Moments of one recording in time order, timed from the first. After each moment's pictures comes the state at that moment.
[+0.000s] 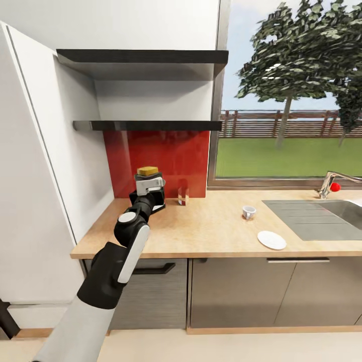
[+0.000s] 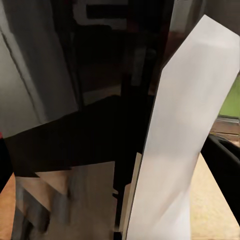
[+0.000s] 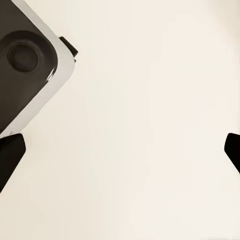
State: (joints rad) left arm -0.72 -0.15 -0.33 -1.51 0.27 0.55 0.45; right arm -0.03 -0.21 -0.53 -0.02 1.29 -0.31 -0.01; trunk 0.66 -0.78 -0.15
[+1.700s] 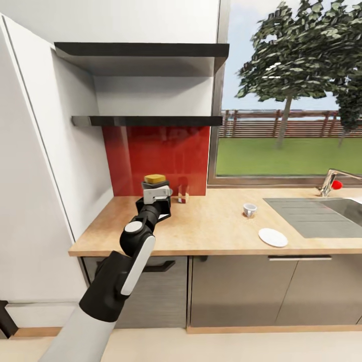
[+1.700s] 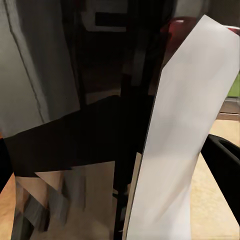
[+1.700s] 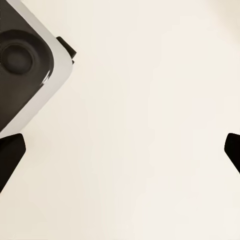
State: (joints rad) left arm -0.67 -0.15 -0.39 -1.51 0.27 0.55 0.45; right arm -0.03 -0.21 -0.53 -0.02 1.29 -0.31 -0.01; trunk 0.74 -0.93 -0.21
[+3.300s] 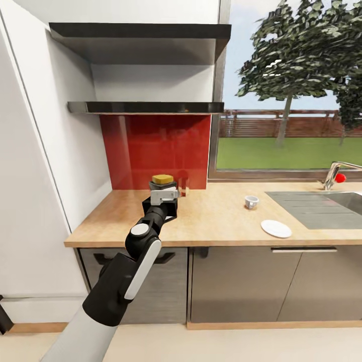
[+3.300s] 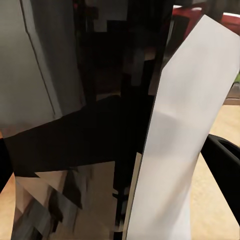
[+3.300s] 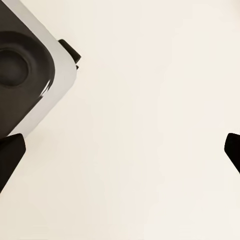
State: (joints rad) left arm -0.67 -0.15 -0.46 -1.52 0.27 0.55 0.46; right arm -0.03 -0.20 -0.53 -0.01 1.29 -0.31 -0.01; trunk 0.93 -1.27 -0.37
